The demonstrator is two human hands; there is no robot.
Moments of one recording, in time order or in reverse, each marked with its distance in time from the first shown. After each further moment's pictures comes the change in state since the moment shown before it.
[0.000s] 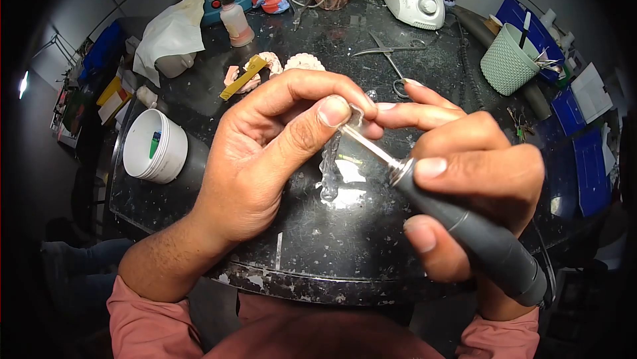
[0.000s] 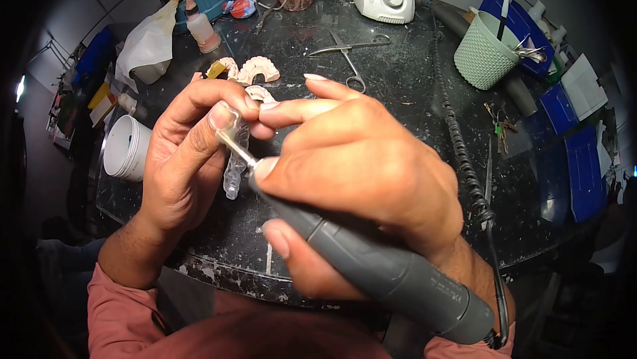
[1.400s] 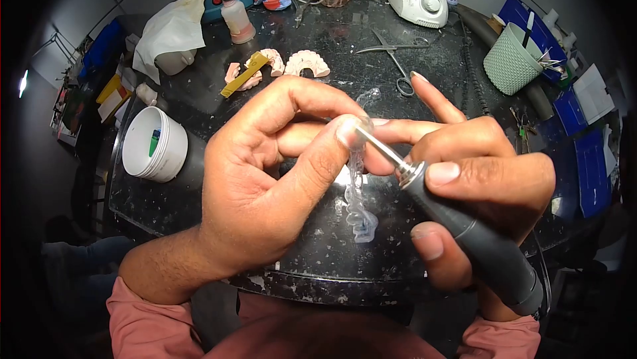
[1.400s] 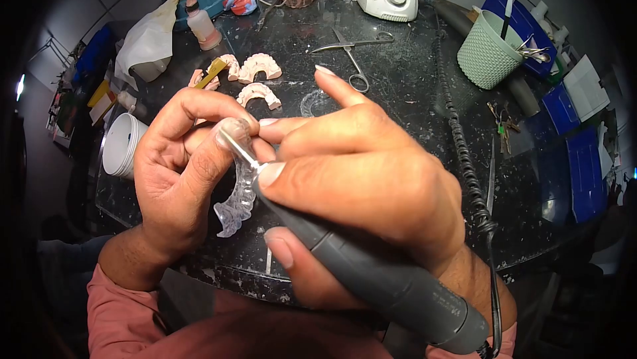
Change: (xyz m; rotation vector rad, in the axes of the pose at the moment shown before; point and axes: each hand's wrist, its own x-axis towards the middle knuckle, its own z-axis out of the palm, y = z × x) left_hand -0.013 0.012 0.016 0.130 0.124 -0.054; right_hand 0.003 -0.008 -0.002 -0.068 -0.103 0.050
